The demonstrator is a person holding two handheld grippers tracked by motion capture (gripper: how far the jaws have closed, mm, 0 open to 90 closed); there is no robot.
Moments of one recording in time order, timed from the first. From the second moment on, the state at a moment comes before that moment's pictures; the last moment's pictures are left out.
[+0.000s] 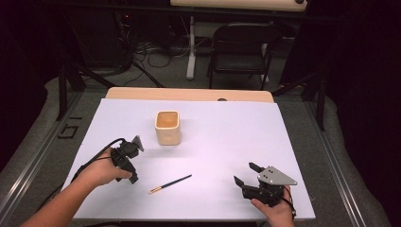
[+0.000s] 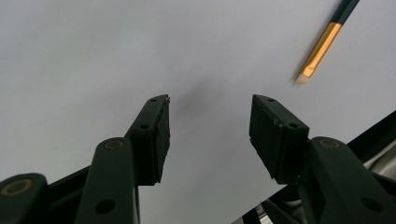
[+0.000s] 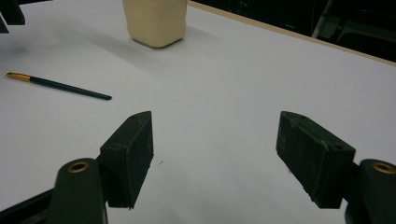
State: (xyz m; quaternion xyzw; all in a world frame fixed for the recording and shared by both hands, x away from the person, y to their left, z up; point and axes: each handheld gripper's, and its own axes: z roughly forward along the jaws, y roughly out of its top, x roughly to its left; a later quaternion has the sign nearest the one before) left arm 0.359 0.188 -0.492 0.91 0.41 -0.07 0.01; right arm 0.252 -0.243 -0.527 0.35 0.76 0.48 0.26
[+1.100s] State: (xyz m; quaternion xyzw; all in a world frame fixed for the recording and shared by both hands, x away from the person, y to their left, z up) left arm 0.352 0.128 -0.497 0.93 0.35 -0.07 0.01; right arm 0.252 -0.243 -0.527 0.35 0.76 0.48 0.26
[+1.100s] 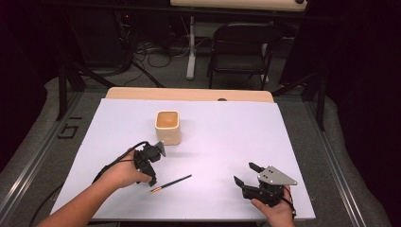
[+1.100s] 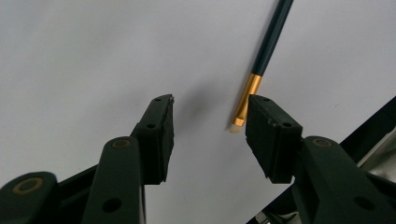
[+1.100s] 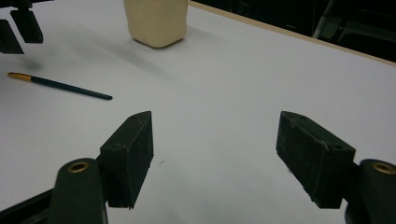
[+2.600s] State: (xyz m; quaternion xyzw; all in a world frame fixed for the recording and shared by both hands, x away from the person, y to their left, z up) left arm 0.341 0.100 -0.519 0.95 0.29 -0.08 0.00; right arm 0.252 -0.243 -0.528 0.35 0.76 0.48 0.26
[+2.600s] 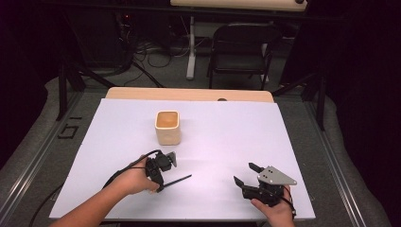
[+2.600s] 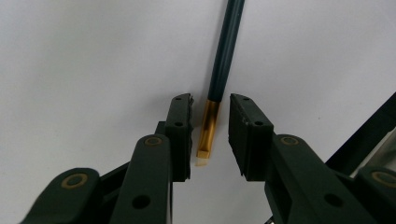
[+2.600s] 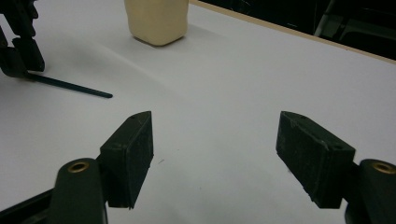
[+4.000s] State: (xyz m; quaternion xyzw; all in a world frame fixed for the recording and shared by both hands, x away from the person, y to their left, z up) left arm 0.342 0.103 -0.523 0.95 0.29 -0.07 0.00; right arm 0.252 -0.242 -0.528 0.35 0.76 0.48 0.26
